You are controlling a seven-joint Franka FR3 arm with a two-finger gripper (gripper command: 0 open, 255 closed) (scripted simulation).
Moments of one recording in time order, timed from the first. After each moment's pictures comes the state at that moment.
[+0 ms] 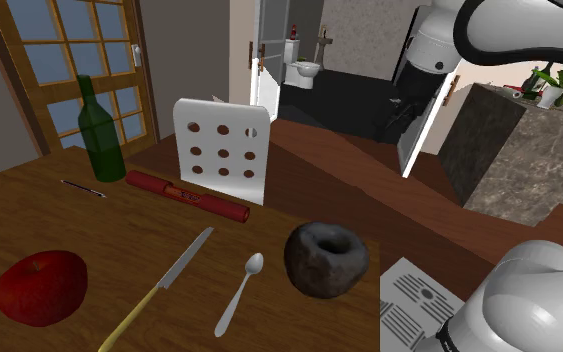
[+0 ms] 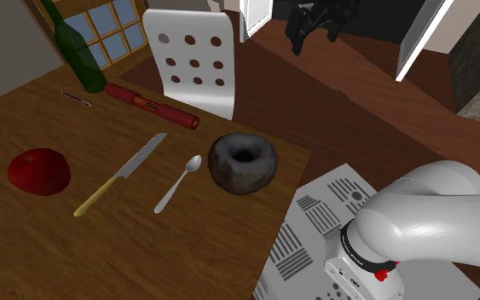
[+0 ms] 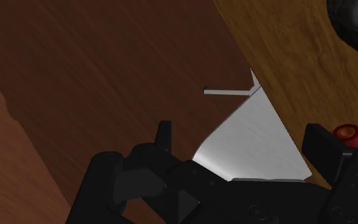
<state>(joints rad) -0.01 -0.79 0.06 -2.30 -0.09 1.70 0.08</state>
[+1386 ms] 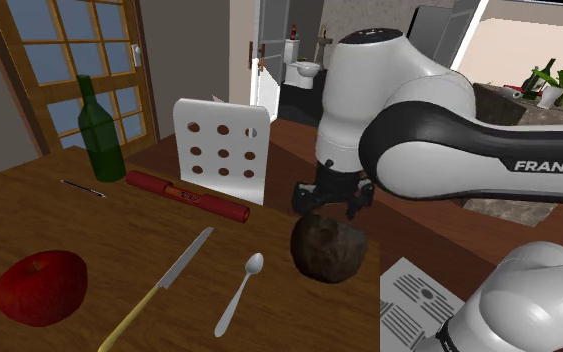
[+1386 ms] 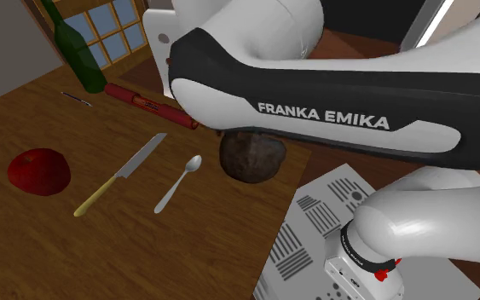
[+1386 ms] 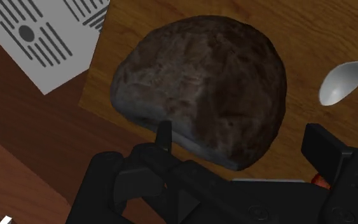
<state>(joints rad) -0.06 -0.69 0.62 -2.42 0.17 1.82 0.92</state>
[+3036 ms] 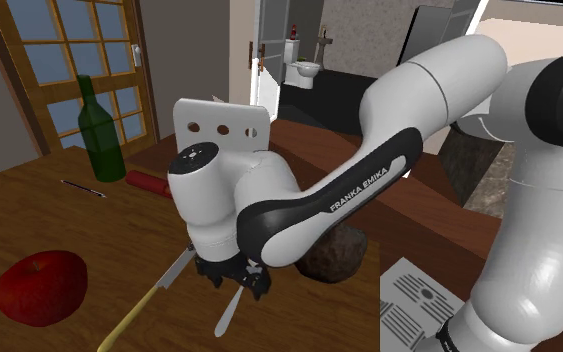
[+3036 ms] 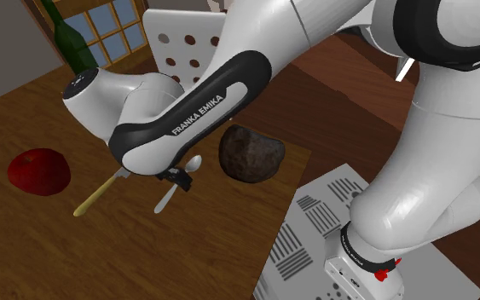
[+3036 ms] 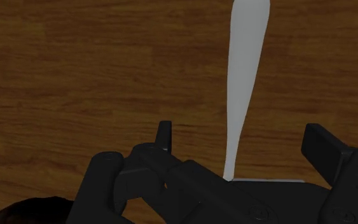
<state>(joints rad) -0.21 0.37 1.12 -2.05 -0.46 1.97 2.13</state>
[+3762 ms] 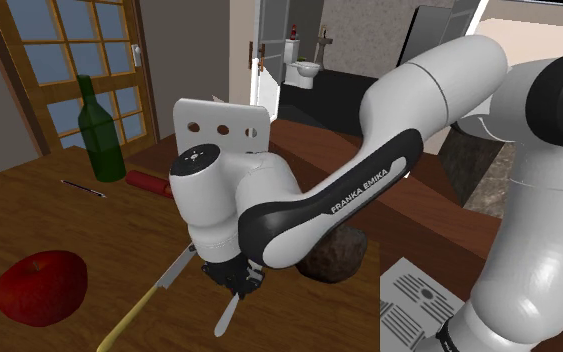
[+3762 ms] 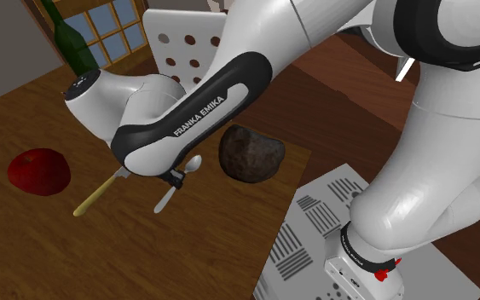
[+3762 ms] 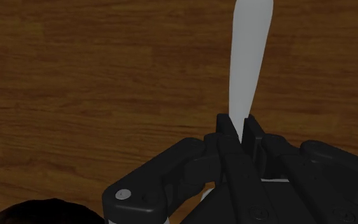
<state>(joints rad) -0.21 0.37 1.12 -2.06 -0.46 1.98 2.13</state>
